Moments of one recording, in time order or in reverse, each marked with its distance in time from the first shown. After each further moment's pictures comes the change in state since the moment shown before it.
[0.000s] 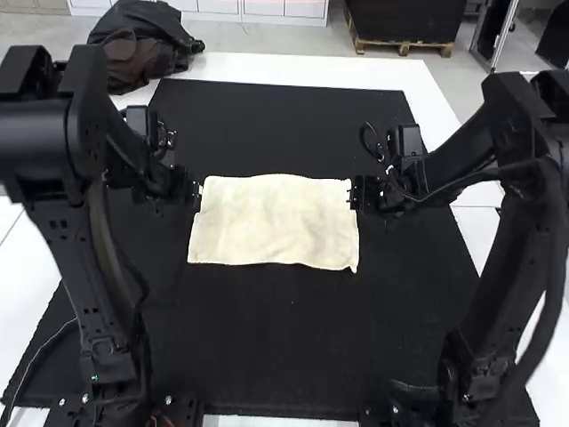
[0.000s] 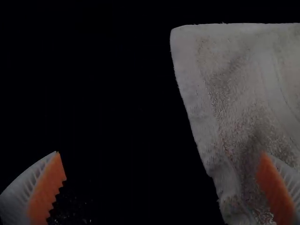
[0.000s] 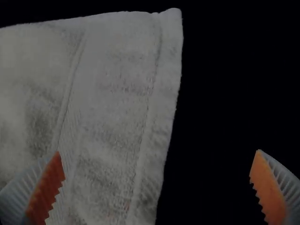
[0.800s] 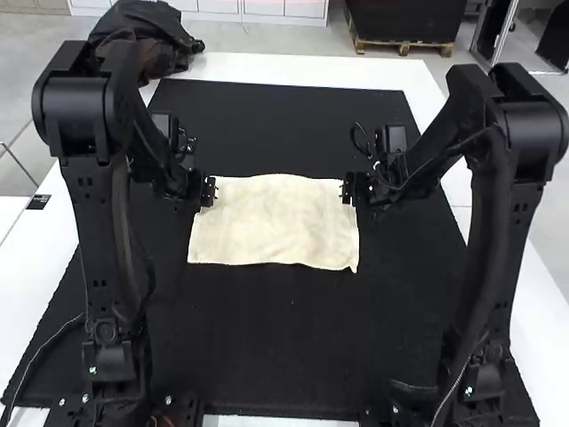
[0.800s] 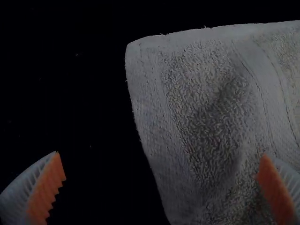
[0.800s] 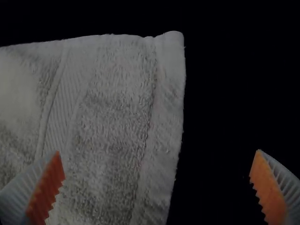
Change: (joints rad) left arm -0.070 0.280 0.192 0.041 0.023 -0.010; right arm 0.002 0.238 0.174 0.053 0.000 0.000
